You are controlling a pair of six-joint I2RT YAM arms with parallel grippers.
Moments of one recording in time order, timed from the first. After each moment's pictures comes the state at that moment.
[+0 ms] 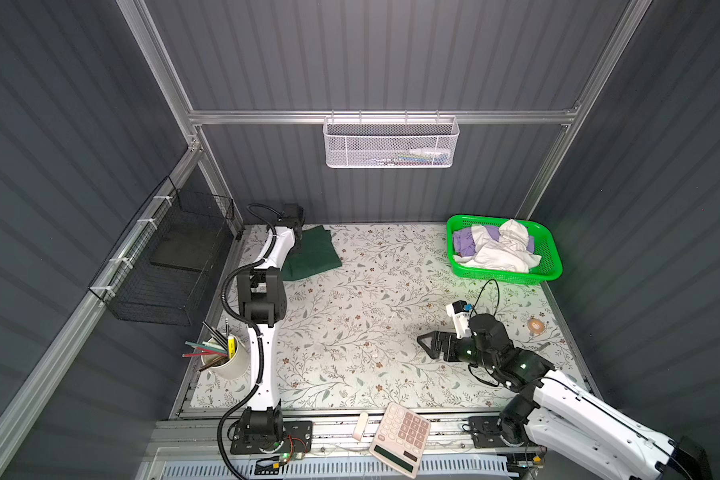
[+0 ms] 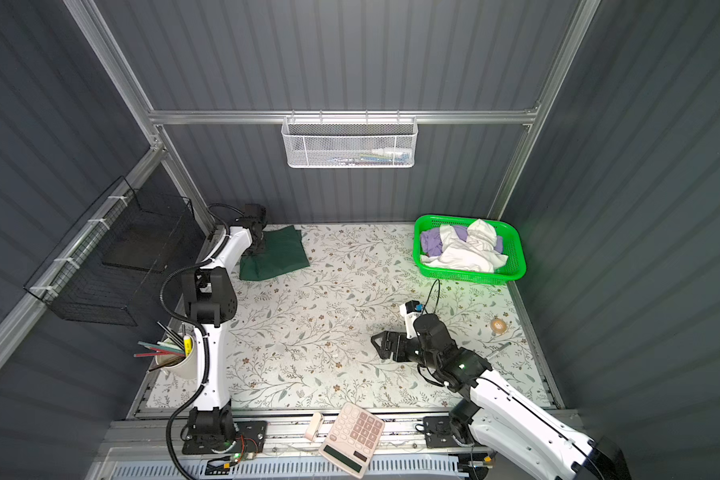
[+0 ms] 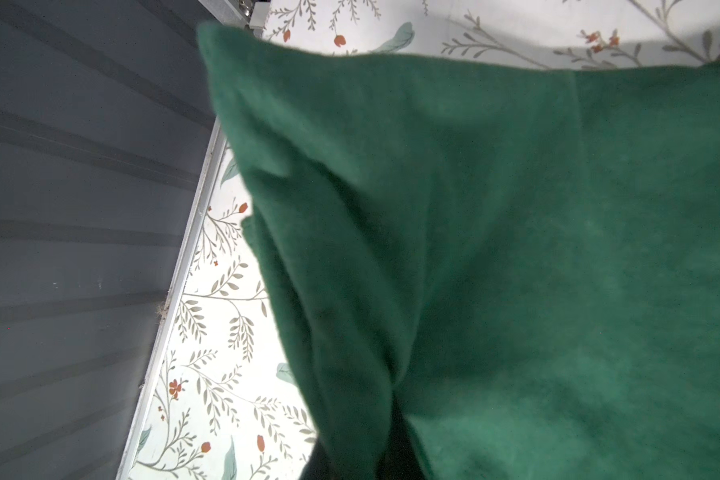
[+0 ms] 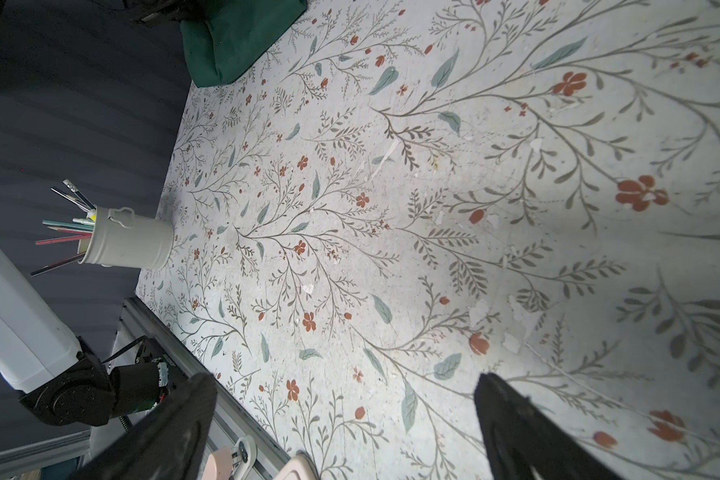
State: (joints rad) left arm -0.07 2.43 2.22 -0.91 -0.49 -0.19; right arm 0.65 0.76 0.44 -0.32 -0.19 0.69
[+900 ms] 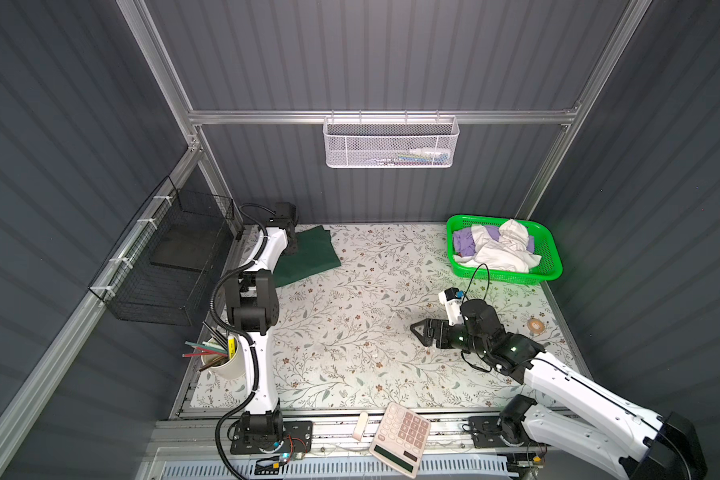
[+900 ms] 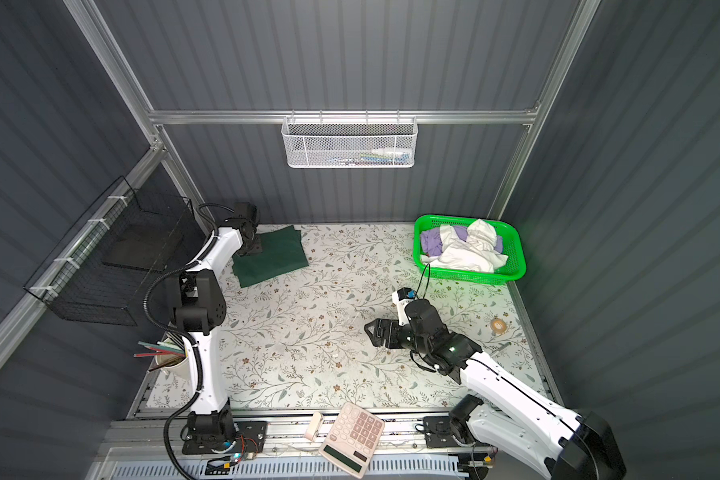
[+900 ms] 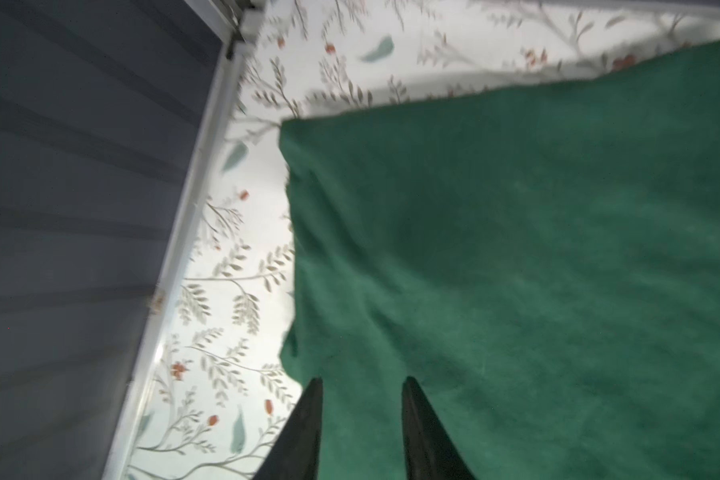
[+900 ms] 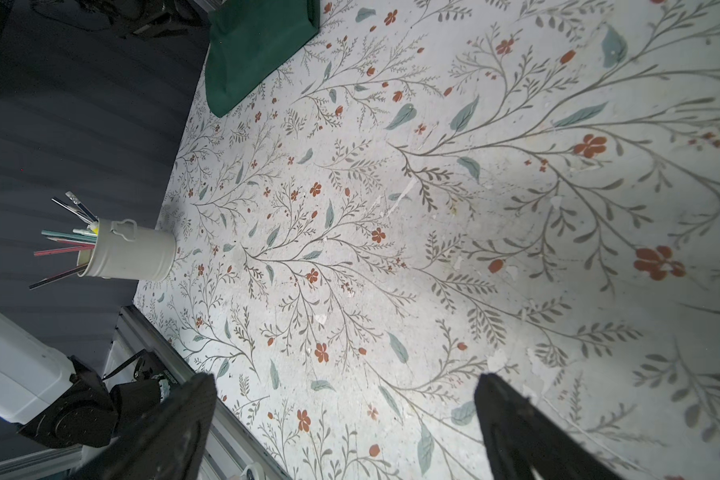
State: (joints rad) left arm -0.06 2.27 2.00 -0.84 -0.35 -0.17; right arm 0.65 0.93 0.57 -0.28 -0.20 0.66
